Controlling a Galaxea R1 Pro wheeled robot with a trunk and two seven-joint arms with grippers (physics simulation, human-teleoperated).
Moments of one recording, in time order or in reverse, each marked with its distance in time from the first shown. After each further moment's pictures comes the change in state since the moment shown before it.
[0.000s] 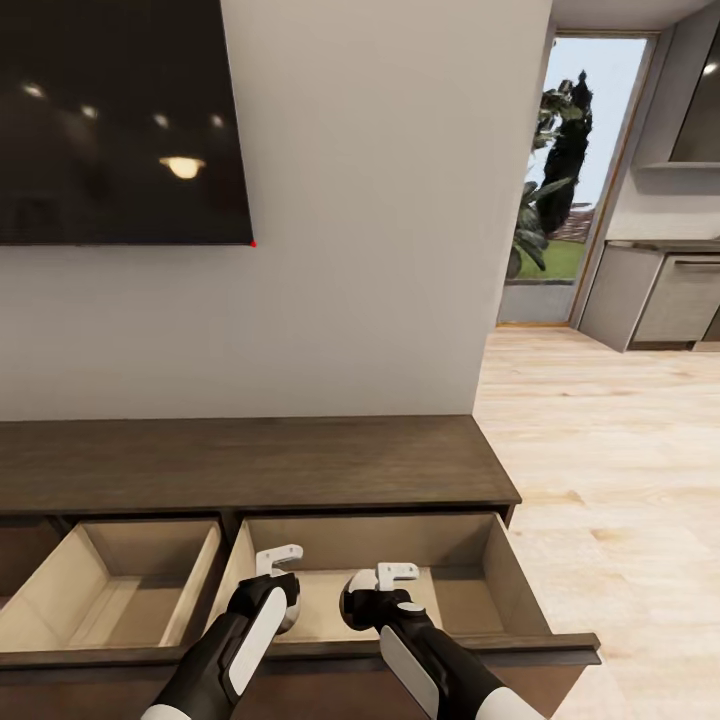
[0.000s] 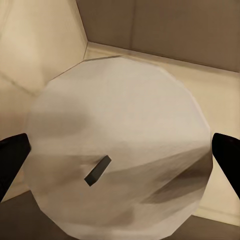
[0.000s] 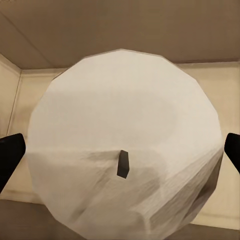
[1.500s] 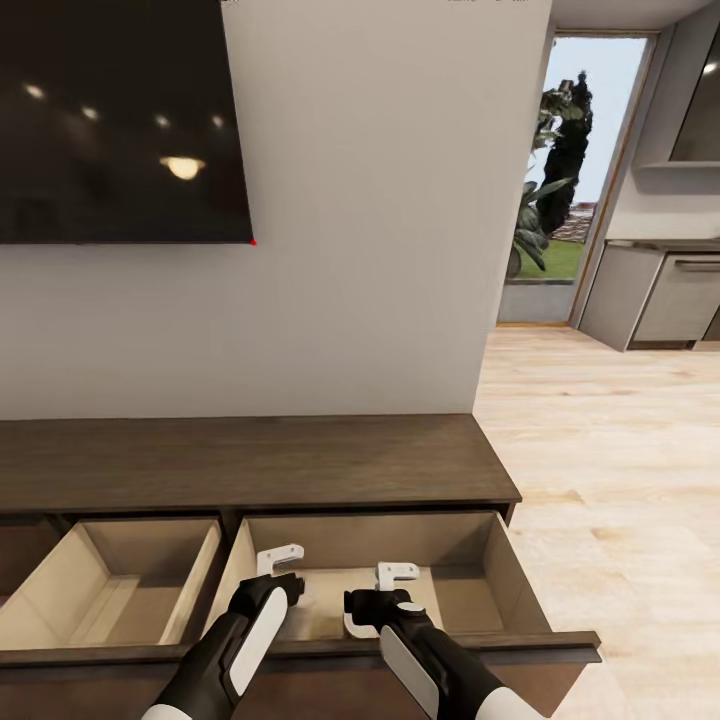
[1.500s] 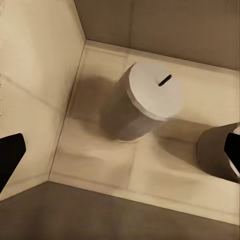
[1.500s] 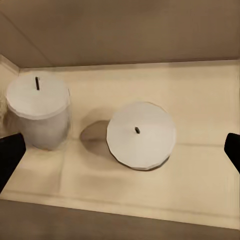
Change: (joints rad) left arm 0.000 -0.003 -0.001 0.000 -0.001 0.001 -0.002; right arm 0.000 0.000 0.000 0.000 -0.001 0.000 -0.001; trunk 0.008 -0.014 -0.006
